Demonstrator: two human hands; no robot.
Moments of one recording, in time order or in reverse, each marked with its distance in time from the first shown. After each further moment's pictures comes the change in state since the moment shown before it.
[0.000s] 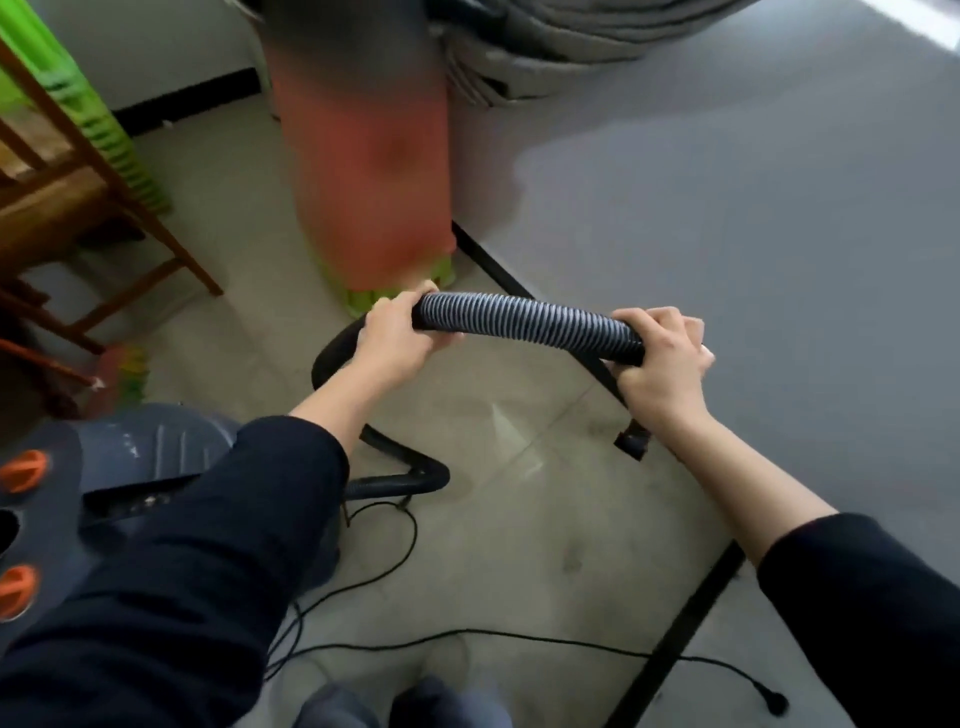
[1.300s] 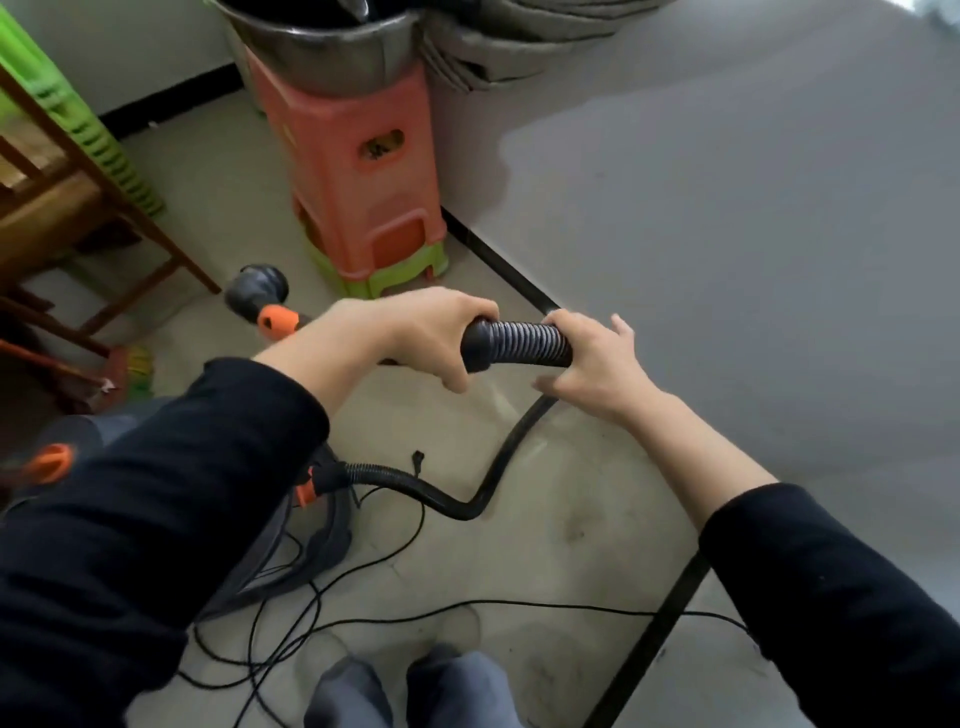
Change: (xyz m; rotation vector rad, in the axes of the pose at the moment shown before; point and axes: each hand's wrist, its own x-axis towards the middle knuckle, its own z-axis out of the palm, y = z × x) left_hand -0.036 0.080 -0.029 0.583 -0.643 0.356; right_hand -0.029 -0.035 -0.003 -0.026 -0.356 -0.165
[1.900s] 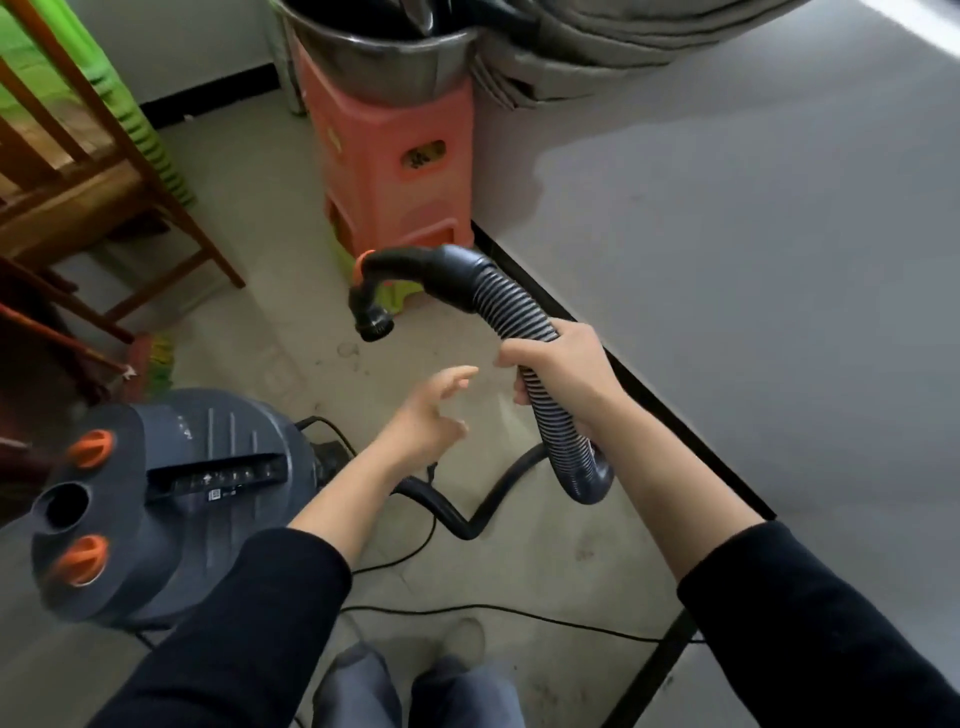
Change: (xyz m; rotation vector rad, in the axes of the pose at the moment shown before) left_hand -0.039 -0.061 0.111 -0.832 0.374 -0.265; right_hand 0.012 -0.105 0.017 0.888 -0.043 0.296
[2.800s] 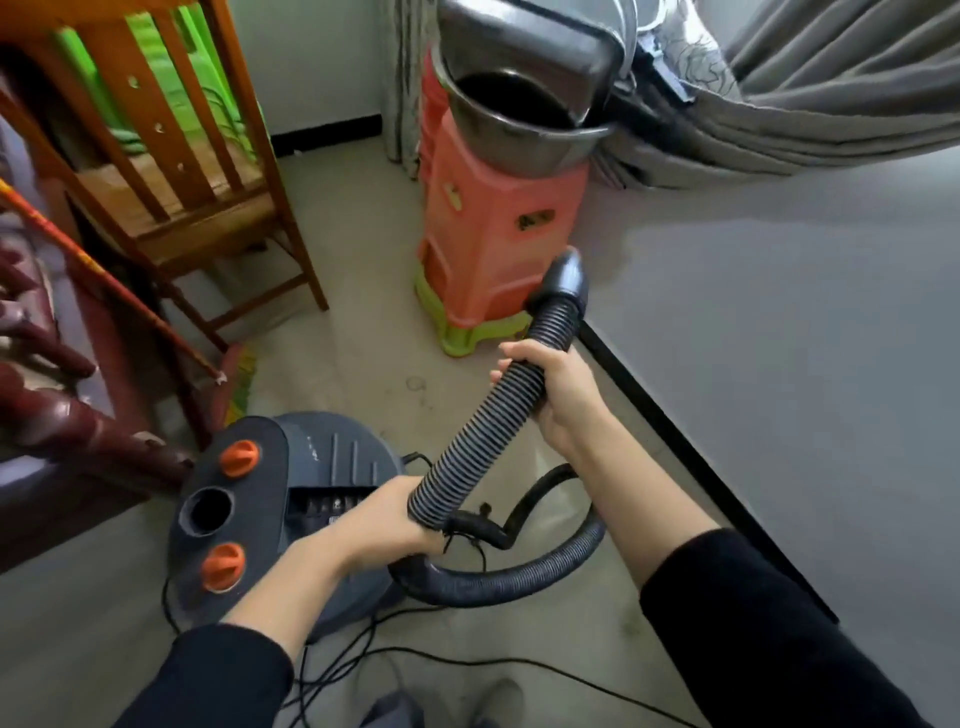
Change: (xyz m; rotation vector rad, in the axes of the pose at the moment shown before) left_hand -0.089 -0.106 -0.148 -0.093 -0.210 -0.058; right_hand 0.048 -0.044 0.174 0.560 -0.082 0.164
